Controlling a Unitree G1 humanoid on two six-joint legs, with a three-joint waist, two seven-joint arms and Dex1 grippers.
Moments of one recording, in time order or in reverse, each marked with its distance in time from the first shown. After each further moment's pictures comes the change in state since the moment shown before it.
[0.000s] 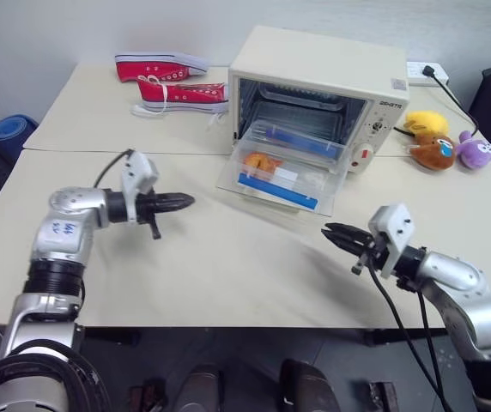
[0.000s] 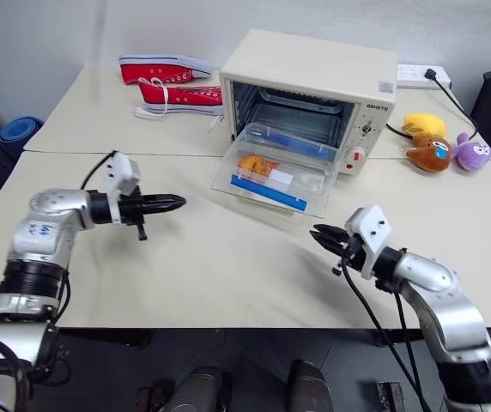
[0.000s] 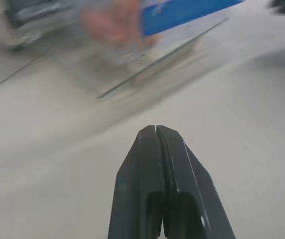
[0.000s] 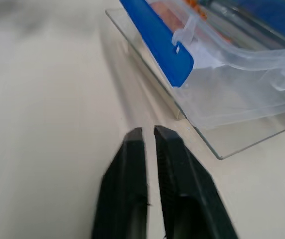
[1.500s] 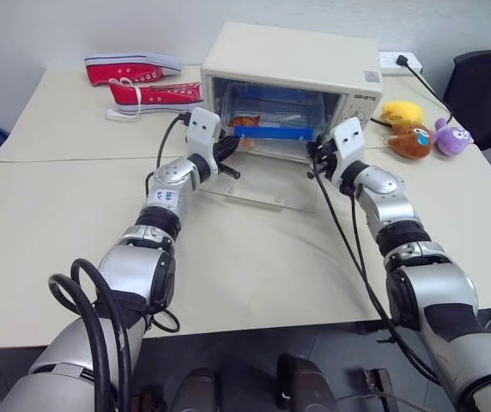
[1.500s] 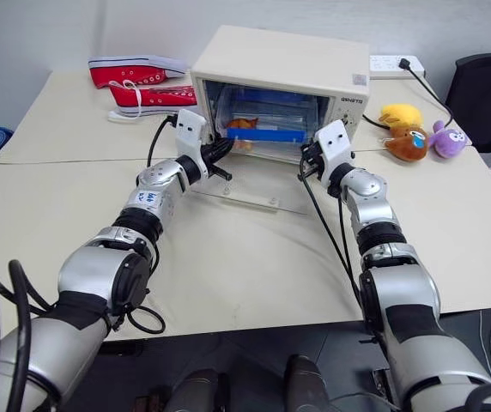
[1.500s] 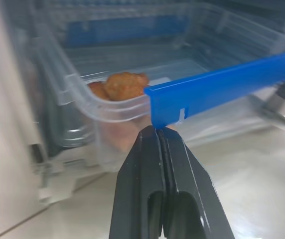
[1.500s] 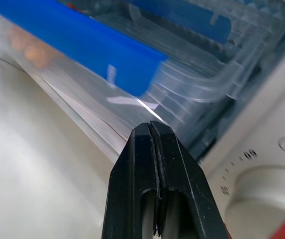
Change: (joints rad) left arm -0.542 -0.344 0.169 0.910 0.157 -0.351 0.718; right arm -0.834 0.311 -0.009 1.284 -0.308 -0.542 -0.234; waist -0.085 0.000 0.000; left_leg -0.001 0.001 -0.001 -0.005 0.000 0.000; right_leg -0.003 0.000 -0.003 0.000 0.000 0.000
